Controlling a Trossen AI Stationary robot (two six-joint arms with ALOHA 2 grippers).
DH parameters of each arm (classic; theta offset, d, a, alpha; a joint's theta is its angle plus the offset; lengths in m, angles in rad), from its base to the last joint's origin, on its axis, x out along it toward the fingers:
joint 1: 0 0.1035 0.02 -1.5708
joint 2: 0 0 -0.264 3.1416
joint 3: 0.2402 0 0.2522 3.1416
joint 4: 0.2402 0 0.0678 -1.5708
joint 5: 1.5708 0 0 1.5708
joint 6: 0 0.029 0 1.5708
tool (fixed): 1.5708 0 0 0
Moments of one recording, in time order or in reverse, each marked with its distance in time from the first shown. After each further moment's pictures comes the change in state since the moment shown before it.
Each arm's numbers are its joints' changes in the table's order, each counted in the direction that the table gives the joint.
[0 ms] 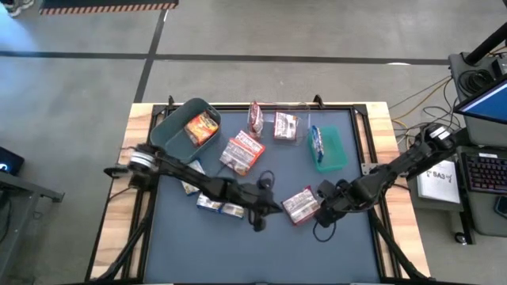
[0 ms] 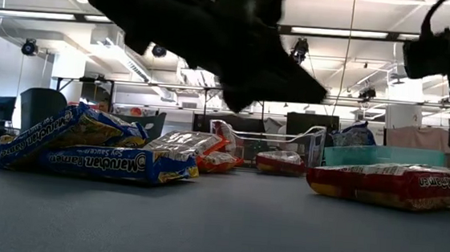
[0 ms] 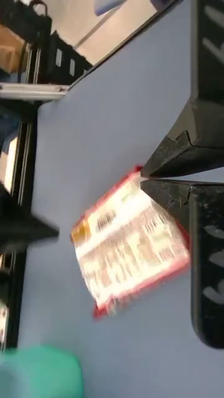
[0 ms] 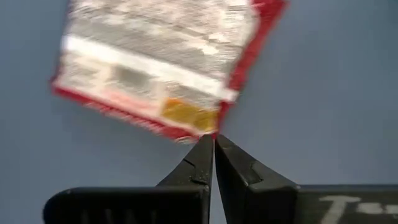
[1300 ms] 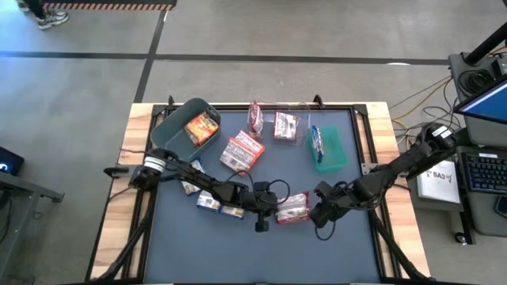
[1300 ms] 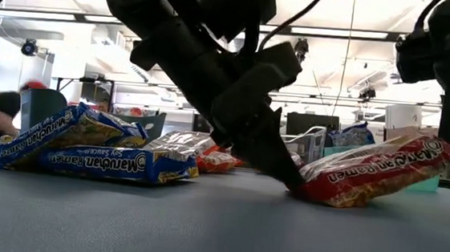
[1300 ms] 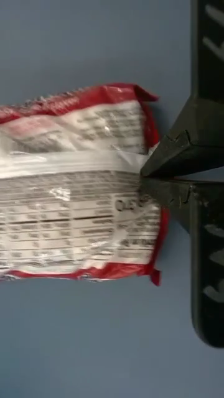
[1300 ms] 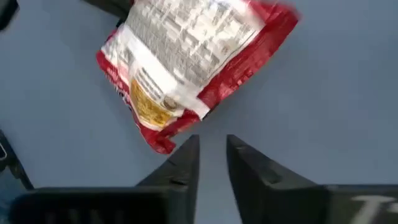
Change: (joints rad) left arm 0.001 0.128 0.134 0.350 -0.085 -0.004; right arm -0.005 -0.039 -0.088 -0.279 0.005 0.080
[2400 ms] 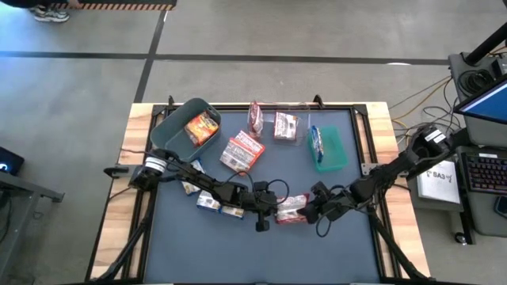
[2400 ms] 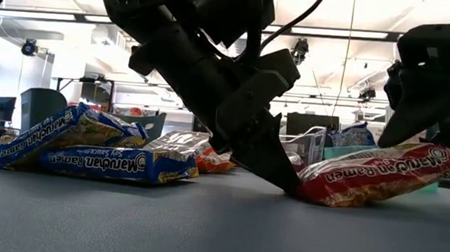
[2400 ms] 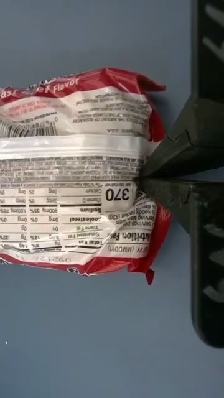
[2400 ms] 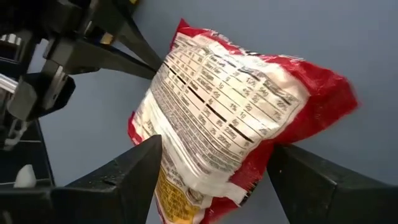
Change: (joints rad) left arm 0.000 0.013 -0.011 -0.028 -0.014 -0.042; right arm 0.000 0.133 -0.228 -0.642 0.198 0.065
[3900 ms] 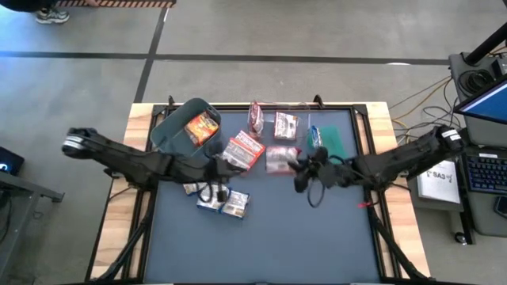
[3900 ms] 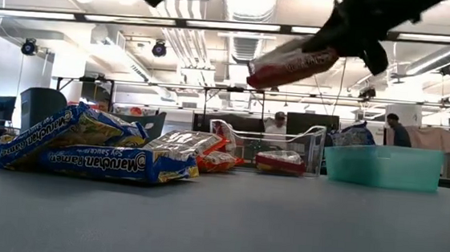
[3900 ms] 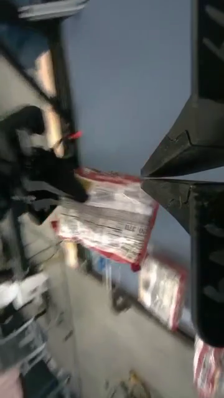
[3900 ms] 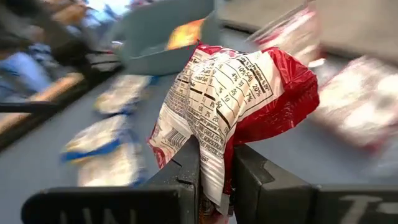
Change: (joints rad) left arm 0.002 -0.909 -0.356 0.132 -0.300 0.316; right arm -0.295 -0.220 0.333 0.319 0.285 -0.686
